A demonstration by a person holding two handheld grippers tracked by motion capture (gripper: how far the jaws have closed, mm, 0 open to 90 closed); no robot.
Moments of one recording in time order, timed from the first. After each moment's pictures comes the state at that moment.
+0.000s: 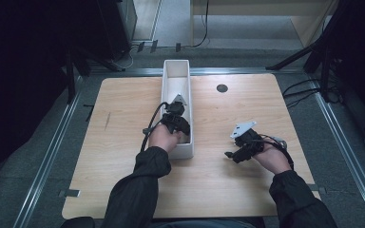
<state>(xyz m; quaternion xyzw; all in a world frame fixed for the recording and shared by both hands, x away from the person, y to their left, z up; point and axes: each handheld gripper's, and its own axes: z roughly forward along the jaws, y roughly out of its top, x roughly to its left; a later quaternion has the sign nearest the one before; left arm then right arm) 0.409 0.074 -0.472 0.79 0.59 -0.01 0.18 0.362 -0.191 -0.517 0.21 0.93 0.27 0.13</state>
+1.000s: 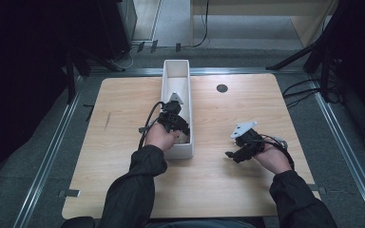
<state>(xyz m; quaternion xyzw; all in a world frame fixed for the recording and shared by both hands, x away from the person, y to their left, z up) 0.409 0.089 -0.461 0.78 0.60 -0.05 0.19 0.361 -0.192 -0.517 0.21 0.93 0.27 0.13</state>
